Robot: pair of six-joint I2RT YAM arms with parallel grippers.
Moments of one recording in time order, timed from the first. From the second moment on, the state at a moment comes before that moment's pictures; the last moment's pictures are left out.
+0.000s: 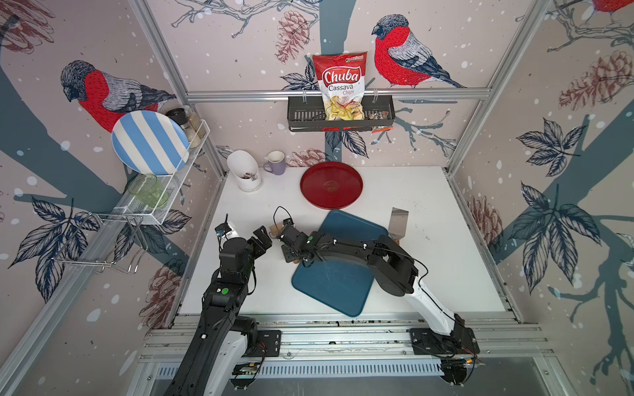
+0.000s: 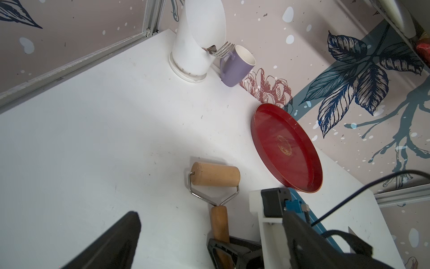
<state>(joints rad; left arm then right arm) -0.12 0.62 0.46 -0.26 -0.16 -0.65 1.14 2.40 1.88 -0.46 0.19 0.53</state>
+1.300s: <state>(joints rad) -0.12 0.86 0.67 -0.21 0.45 -0.66 1.00 1.44 0.88 0.02 0.21 0.10</state>
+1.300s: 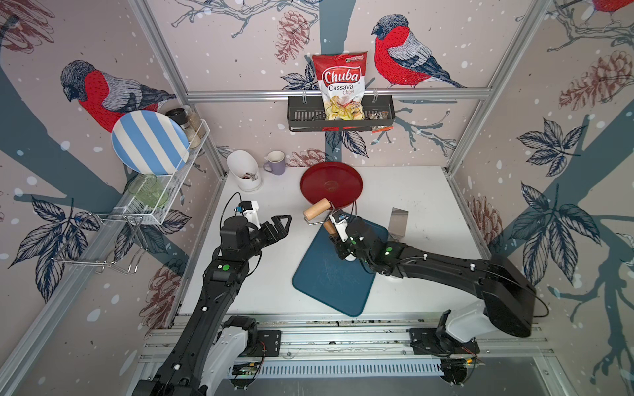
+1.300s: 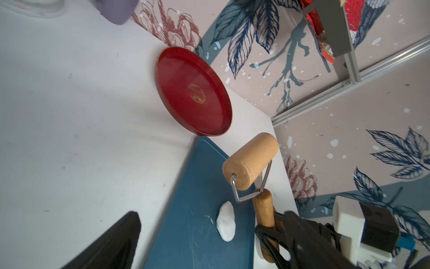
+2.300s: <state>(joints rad) -0.40 1.03 0.79 -0.15 0.65 -0.55 0.94 1.04 0.58 0.15 0.14 -0.20</state>
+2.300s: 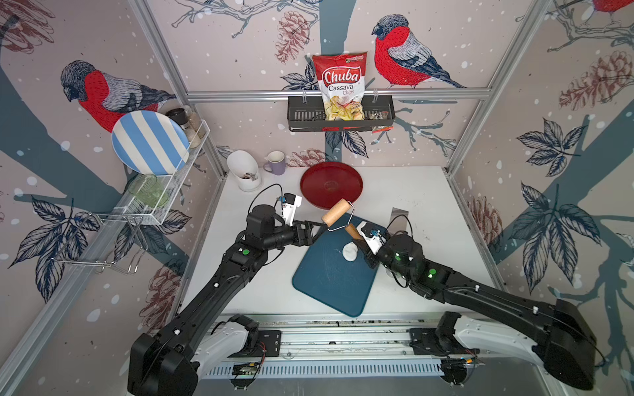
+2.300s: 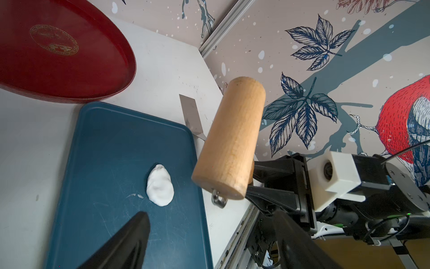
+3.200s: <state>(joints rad) -0.47 1.11 0.87 -0.21 0.60 -0.46 0.95 1.05 0.49 0.28 0.04 -0.42</state>
